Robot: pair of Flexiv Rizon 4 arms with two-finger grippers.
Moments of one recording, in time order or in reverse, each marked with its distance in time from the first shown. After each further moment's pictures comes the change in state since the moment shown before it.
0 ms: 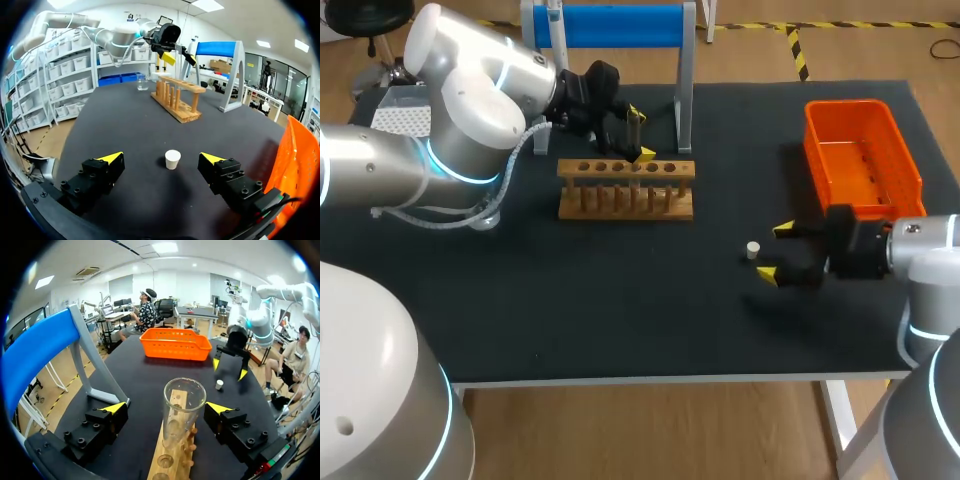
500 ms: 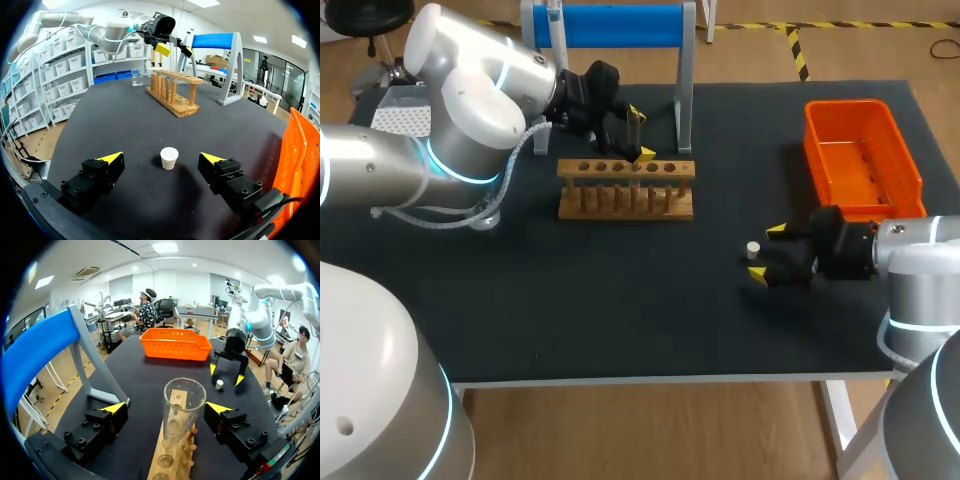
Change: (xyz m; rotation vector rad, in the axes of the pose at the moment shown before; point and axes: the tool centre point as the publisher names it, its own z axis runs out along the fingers) left arm 0.000 0.000 0.000 0.000 0.000 0.000; right arm -0.006 -0.008 0.016 0.028 -0.022 0.033
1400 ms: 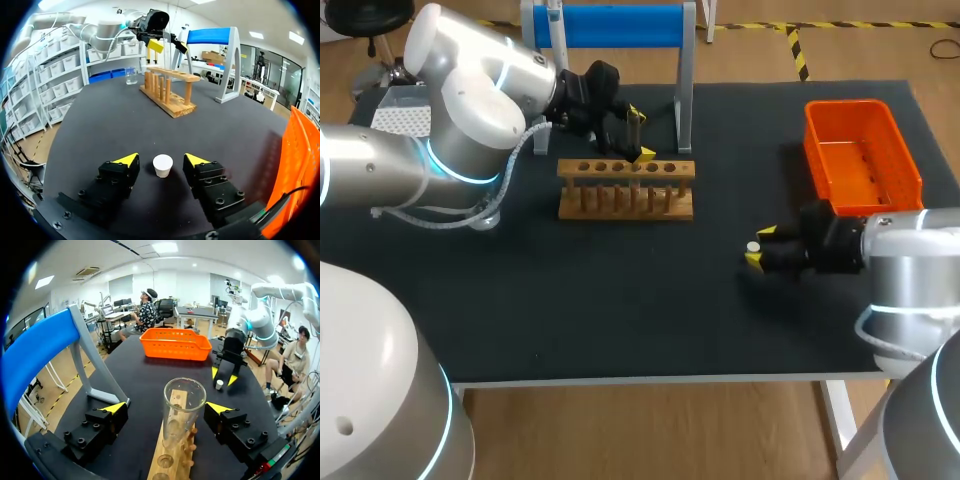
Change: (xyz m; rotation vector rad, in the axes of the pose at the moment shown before) left arm 0.000 0.000 0.000 0.000 0.000 0.000; right arm -0.008 0.005 0.012 0.031 -0.031 0.028
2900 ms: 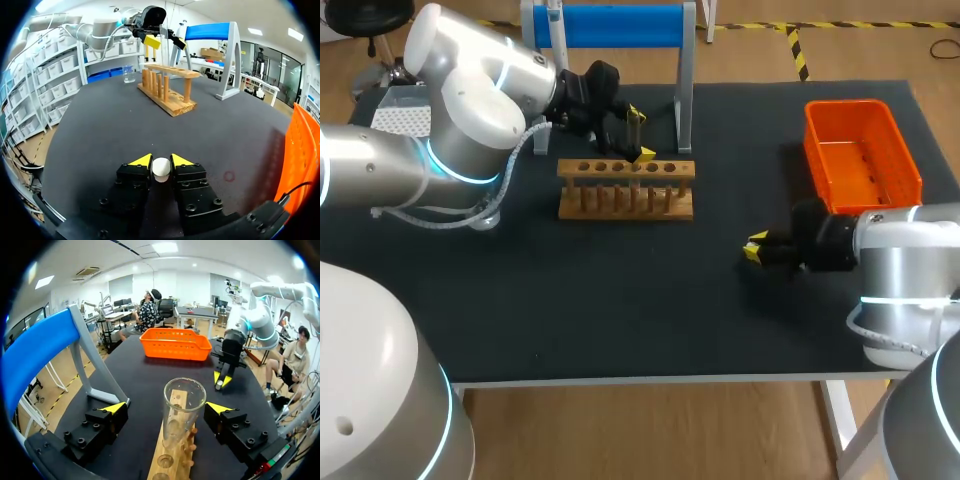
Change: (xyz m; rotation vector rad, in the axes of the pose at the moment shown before) left arm 0.000 0.000 0.000 0.000 0.000 0.000; right arm -0.001 0.000 0.010 0.019 0.002 0.021
